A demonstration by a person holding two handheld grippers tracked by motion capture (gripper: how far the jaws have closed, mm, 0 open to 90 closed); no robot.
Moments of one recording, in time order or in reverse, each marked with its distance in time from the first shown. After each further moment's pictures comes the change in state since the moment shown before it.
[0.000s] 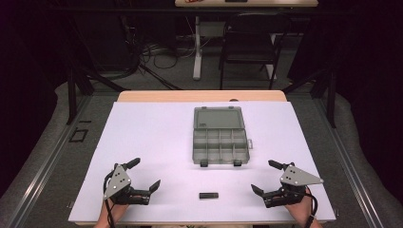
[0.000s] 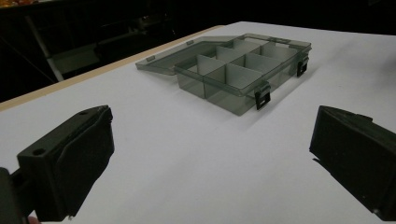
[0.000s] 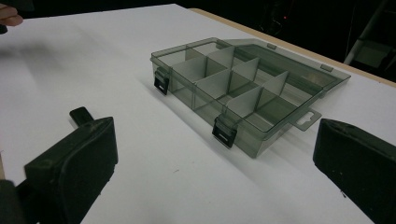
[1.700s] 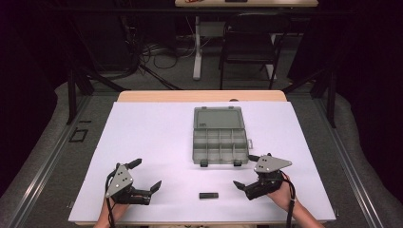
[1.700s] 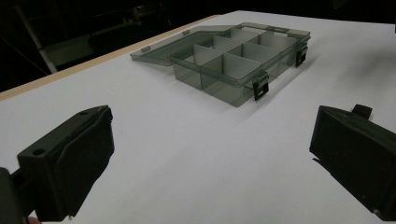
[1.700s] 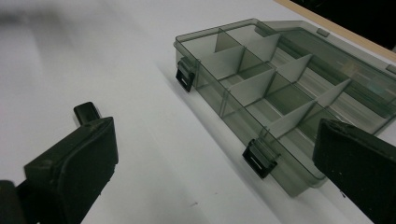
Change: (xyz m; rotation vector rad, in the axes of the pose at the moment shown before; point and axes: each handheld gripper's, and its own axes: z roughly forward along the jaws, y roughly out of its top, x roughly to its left) left arm 0.001 -0.001 0.003 0.035 -0.010 0.002; right arm 0.008 0.026 0.056 0.153 0.115 -0.079
